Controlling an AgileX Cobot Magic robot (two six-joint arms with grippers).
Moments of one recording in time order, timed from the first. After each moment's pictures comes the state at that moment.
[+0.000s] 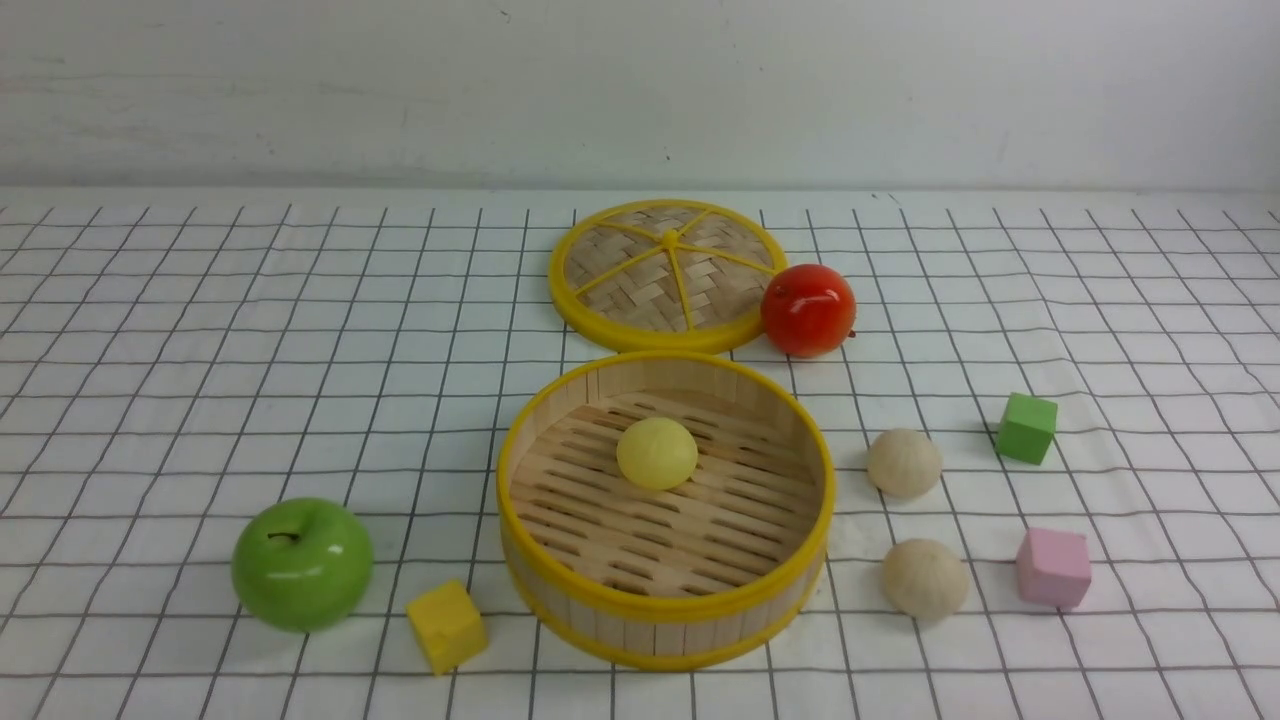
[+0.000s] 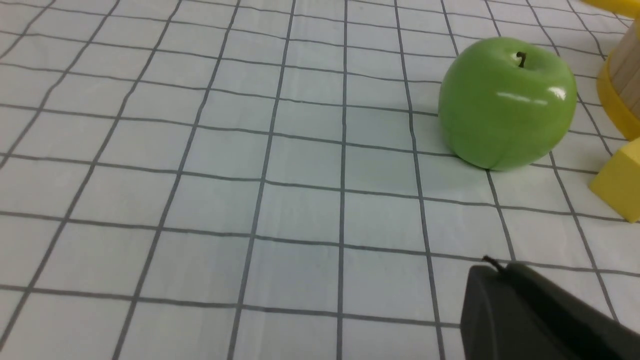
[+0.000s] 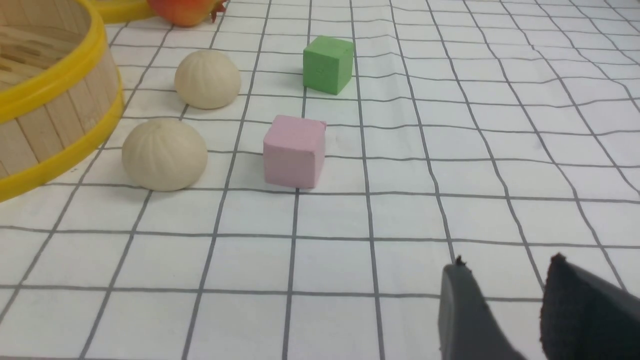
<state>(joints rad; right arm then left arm) 0.00 -0.01 0.02 -0.04 0.38 -0.01 -0.07 -0.01 0.02 0.11 0.44 -0.26</state>
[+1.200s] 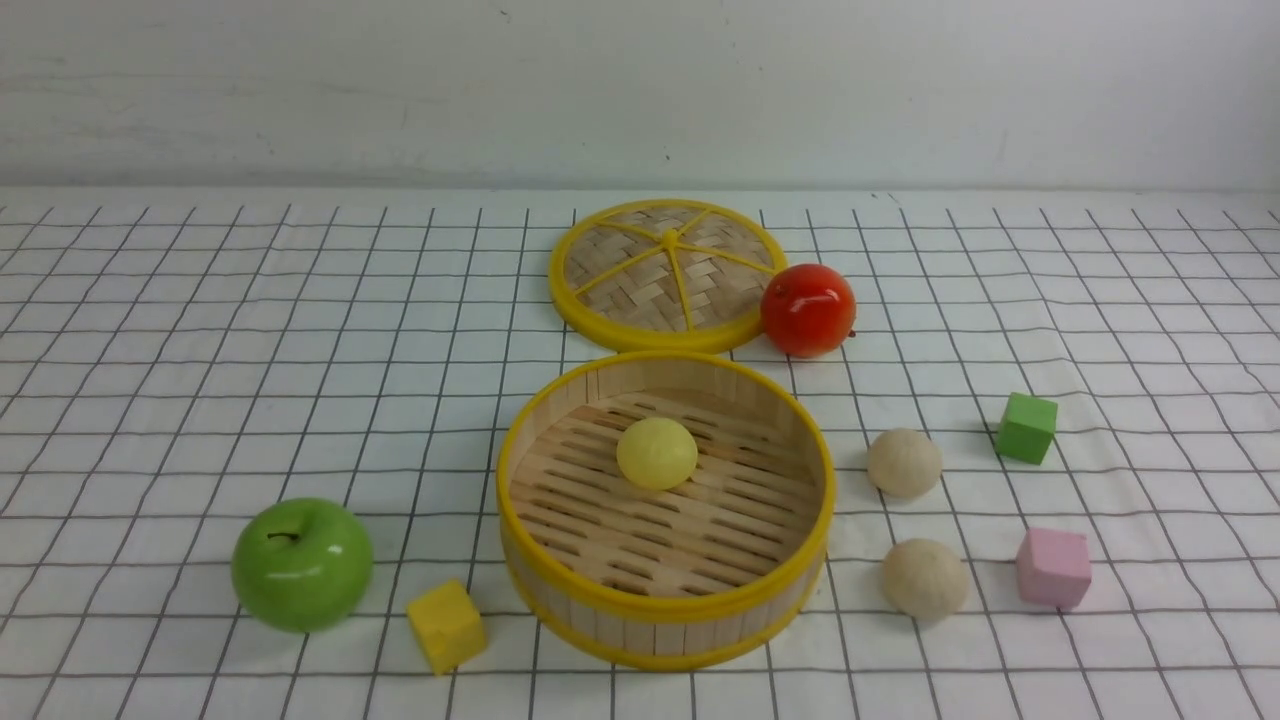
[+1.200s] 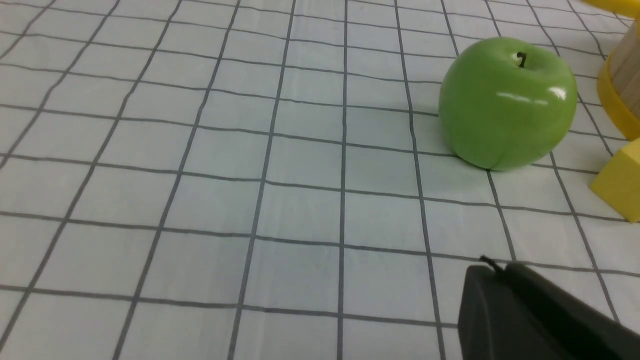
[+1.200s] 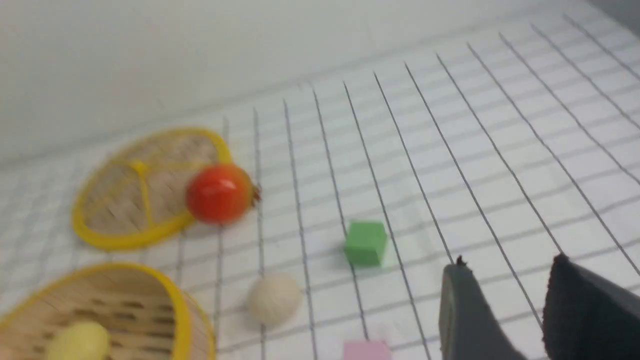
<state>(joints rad) 0.00 0.79 -0.77 -0.04 0.52 0.34 -0.07 -0.01 0.02 0.11 0.44 -0.26</state>
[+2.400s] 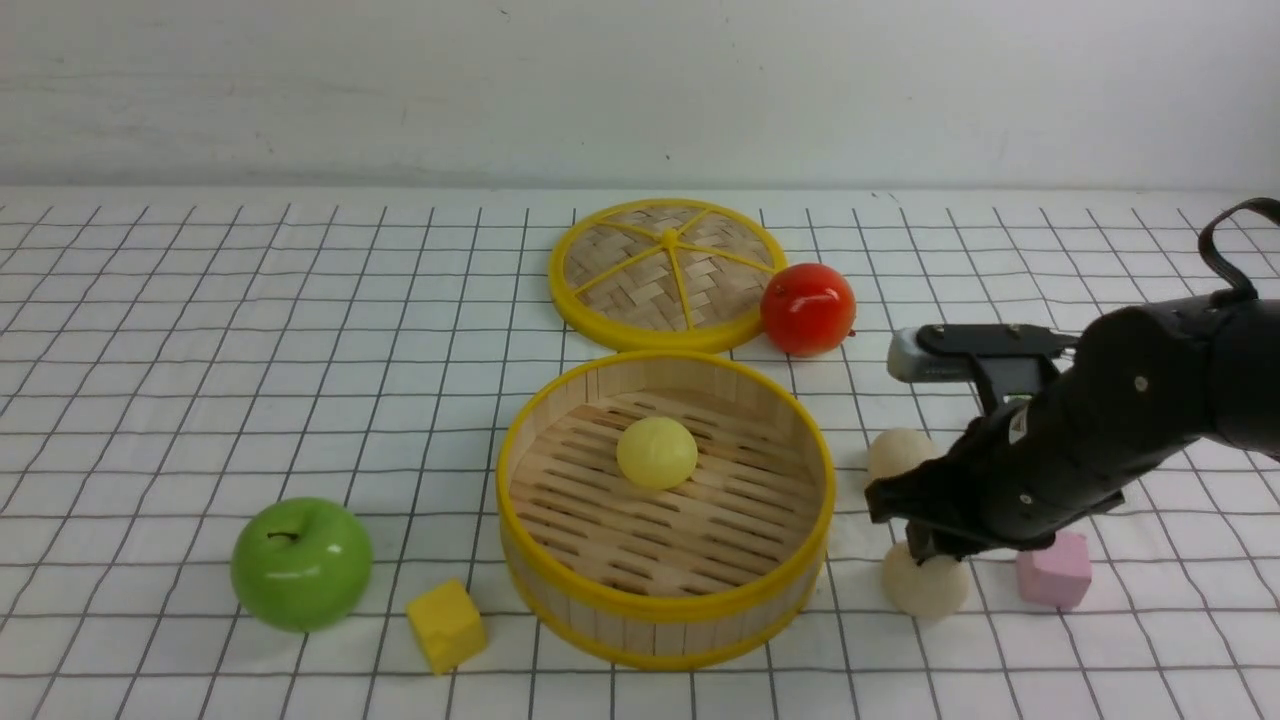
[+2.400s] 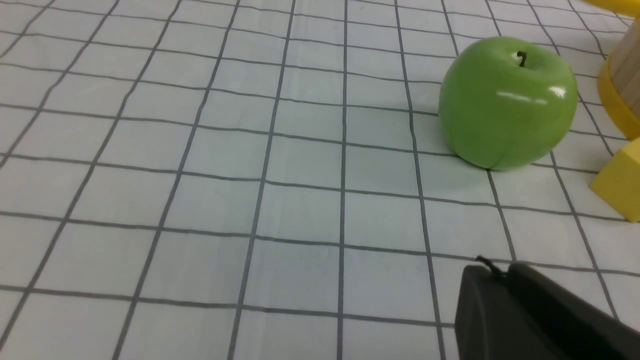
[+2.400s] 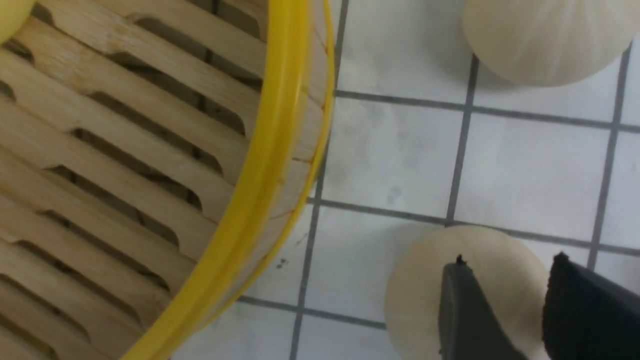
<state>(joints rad) 0.33 1.73 -1.04 0.13 0.51 0.13 -0.07 -0.01 0.02 0.11 0.44 -0.26</state>
